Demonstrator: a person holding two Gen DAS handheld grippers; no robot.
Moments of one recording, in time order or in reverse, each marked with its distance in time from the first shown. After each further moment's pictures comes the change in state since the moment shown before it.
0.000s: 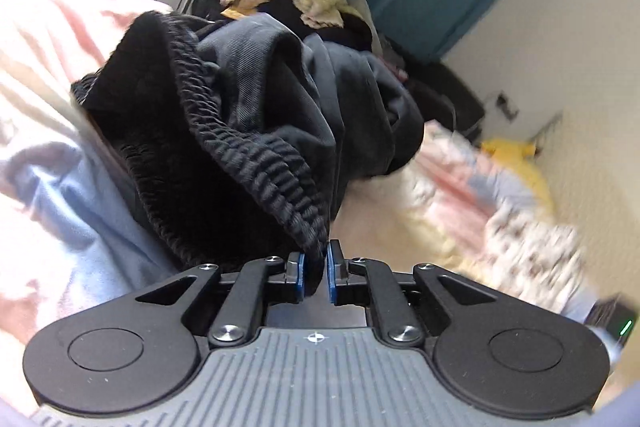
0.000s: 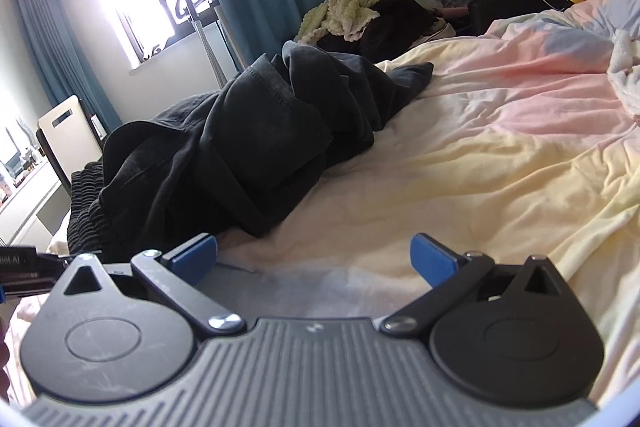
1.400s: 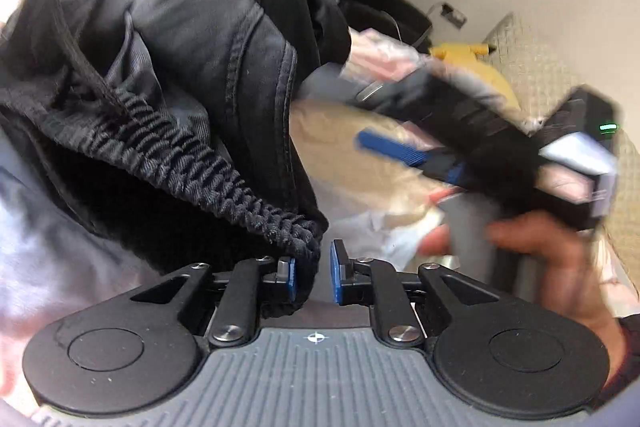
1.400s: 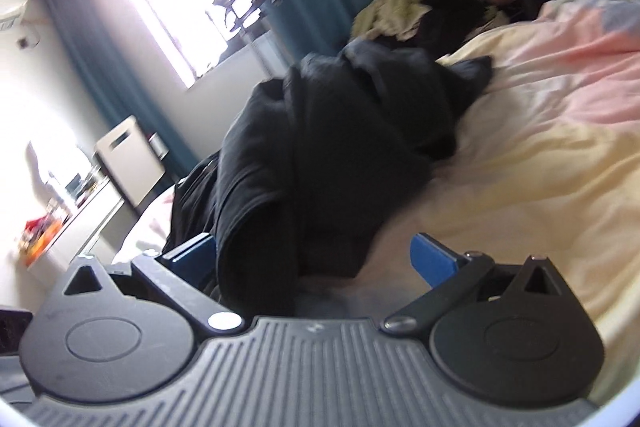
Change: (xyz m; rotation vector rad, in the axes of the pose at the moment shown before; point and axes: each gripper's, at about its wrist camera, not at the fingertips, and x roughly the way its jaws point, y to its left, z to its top) left arm 0.025 -0.078 -0.064 0.251 0.153 -0.072; right arm 0.031 0.017 0.008 0.035 0.033 0.246
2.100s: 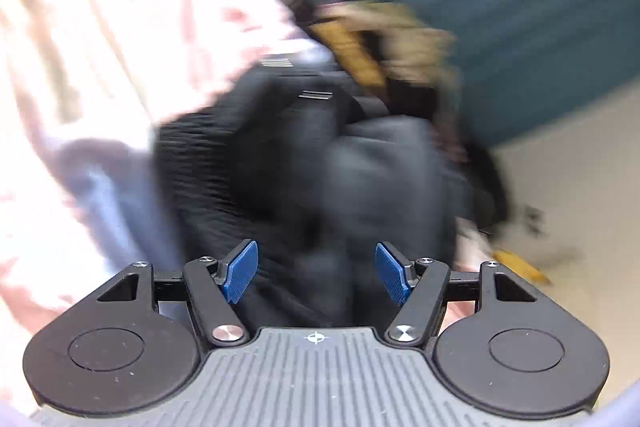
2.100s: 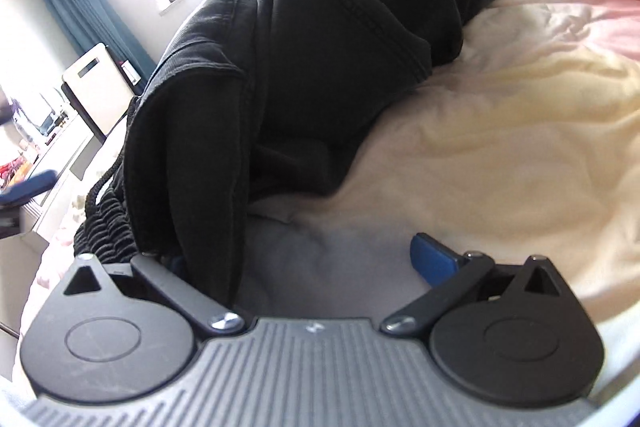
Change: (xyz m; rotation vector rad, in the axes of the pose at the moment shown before) left arm -0.041 0.139 0.097 -0.701 -0.158 0.156; right arm 0.049 -0.009 -0.027 0.019 0.197 -0.104
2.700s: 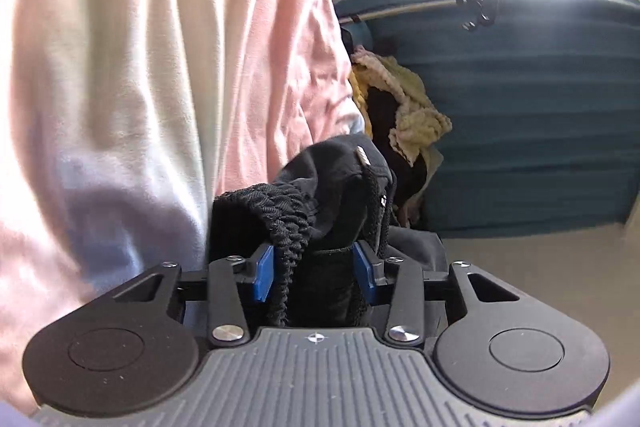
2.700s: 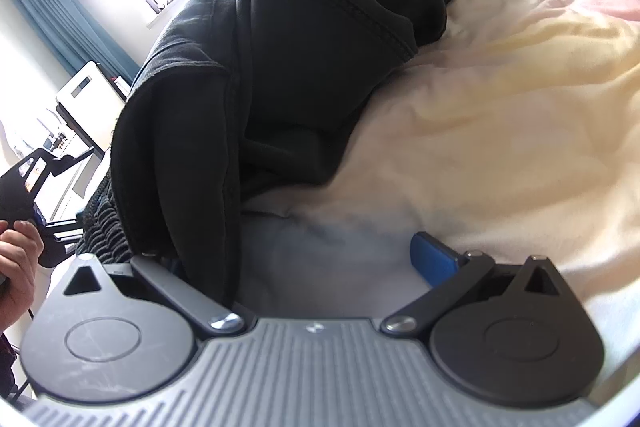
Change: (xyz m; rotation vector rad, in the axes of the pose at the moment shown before) left arm 0.038 0.100 0.040 -0.314 -0.078 -0.261; right arm 0.008 -0.003 -0.005 0.070 0.005 0.001
